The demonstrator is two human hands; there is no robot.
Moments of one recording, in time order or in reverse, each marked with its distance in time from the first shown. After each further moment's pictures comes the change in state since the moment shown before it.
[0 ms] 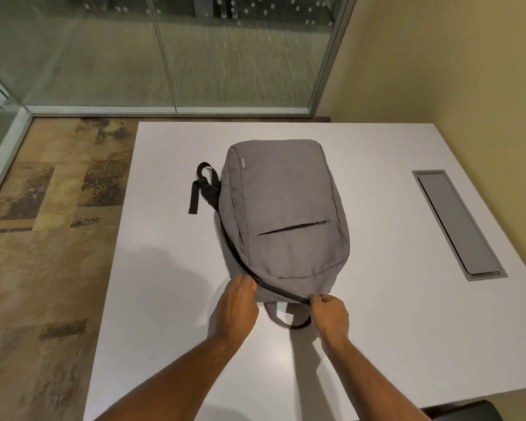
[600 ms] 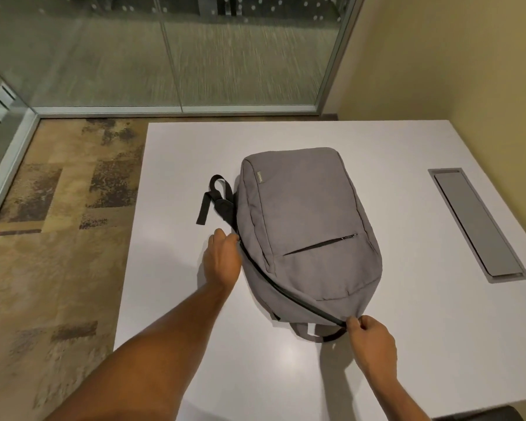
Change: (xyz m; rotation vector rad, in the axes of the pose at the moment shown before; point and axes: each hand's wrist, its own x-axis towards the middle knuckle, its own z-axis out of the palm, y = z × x) left_hand 0.107 -0.048 -0.044 0.115 0.150 -0.048; right_hand -0.019 0.032 -0.026 -0.194 0.116 -0.057
